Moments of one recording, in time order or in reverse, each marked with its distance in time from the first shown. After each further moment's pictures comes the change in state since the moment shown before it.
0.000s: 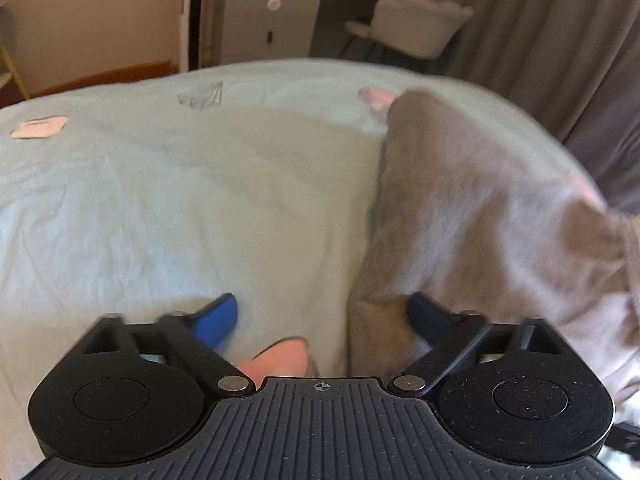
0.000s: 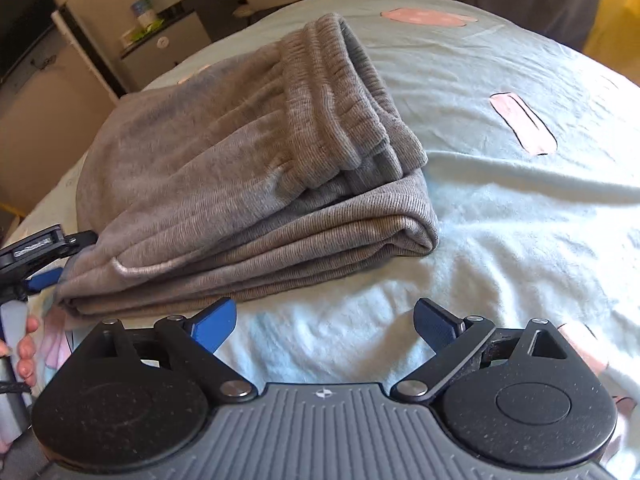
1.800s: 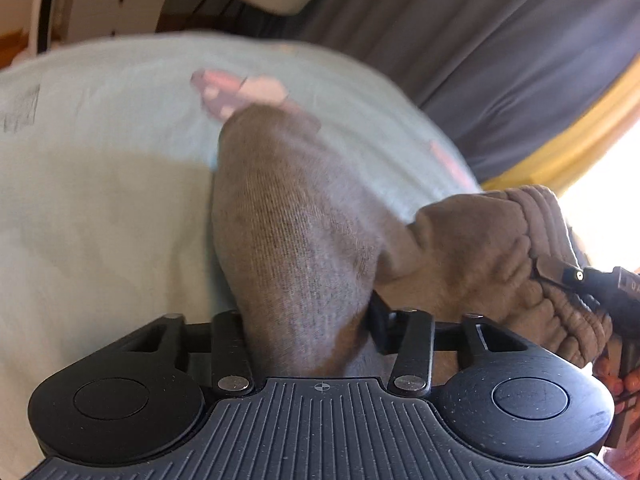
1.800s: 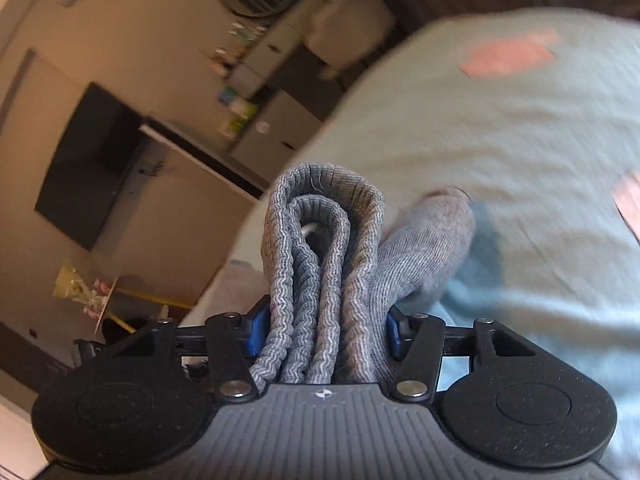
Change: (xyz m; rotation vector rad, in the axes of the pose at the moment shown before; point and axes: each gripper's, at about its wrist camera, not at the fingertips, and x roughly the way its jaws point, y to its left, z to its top) left arm 0.032 -0.025 0.050 0.098 0.162 -0.463; right arm 0.020 -0.030 0.110 0.157 -0.111 0.516
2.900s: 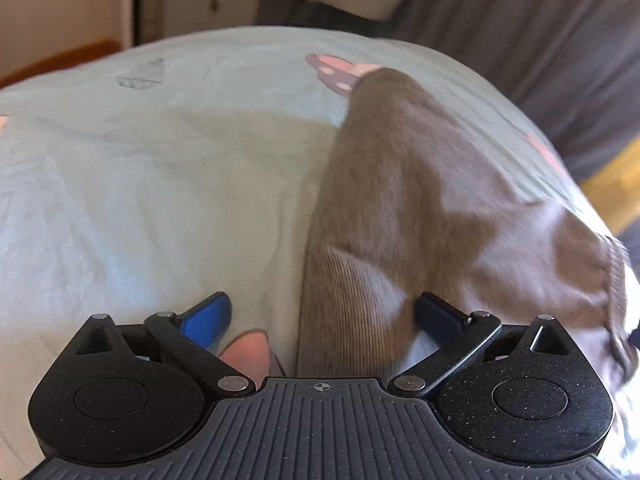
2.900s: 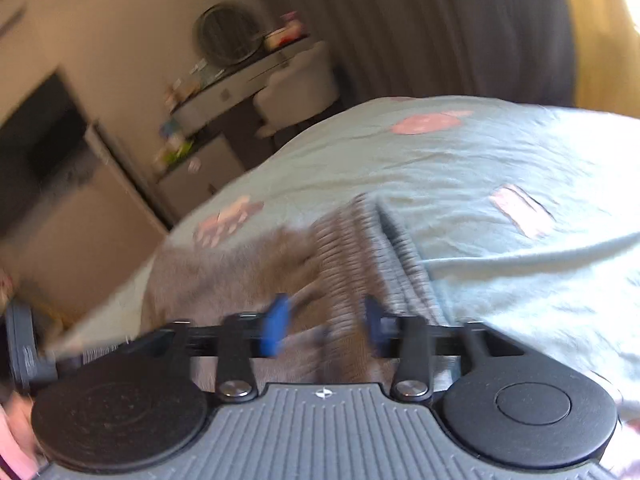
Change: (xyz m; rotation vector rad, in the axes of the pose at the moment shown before) left arm -0.005 0.026 -0.046 -0.026 0.005 0.298; right arm -0.062 0.017 -0.092 -0.096 -0.247 -0.325
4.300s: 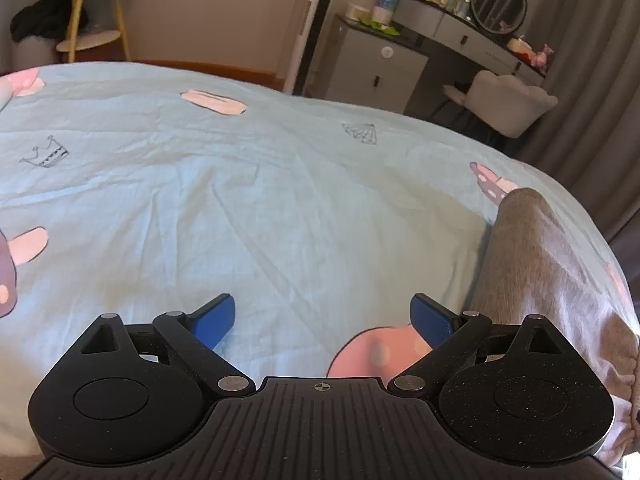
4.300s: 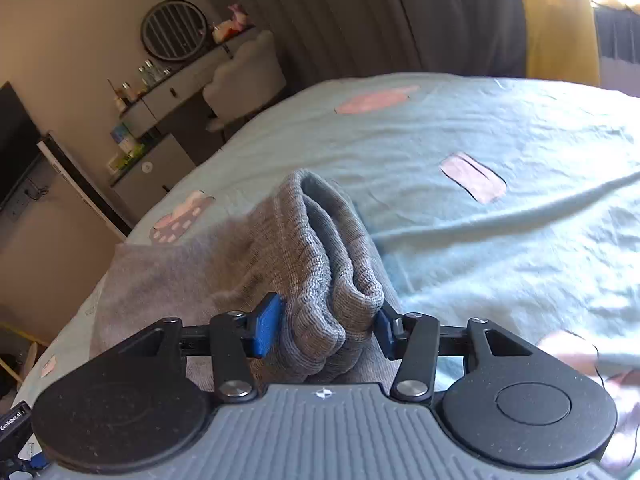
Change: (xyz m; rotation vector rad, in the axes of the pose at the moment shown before) left arm -0.102 0.053 -0.067 -0.364 -0.281 0.313; right arm 0.025 -0.009 0.001 0.058 0.052 -0.125
